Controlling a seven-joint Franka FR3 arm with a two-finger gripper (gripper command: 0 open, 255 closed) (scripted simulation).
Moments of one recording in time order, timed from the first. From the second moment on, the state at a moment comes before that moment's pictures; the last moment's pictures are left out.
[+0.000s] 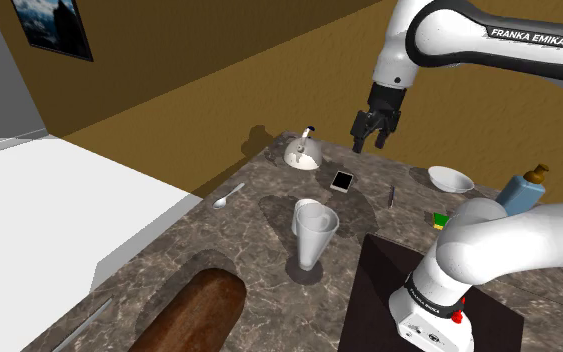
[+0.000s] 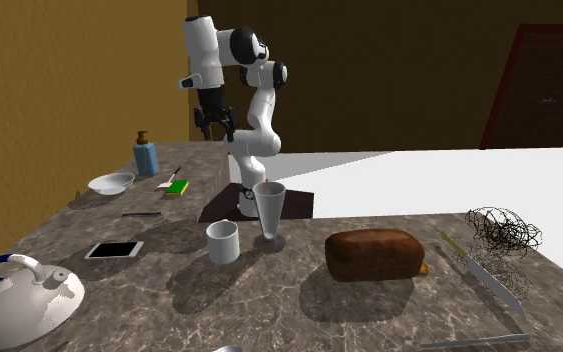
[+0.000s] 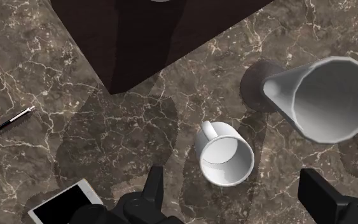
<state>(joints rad) 0.00 -0.83 -0.03 -2.40 0.06 1.55 0.17</state>
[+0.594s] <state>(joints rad) 0.05 -0.88 0.08 -2.61 0.17 1.72 0.29</state>
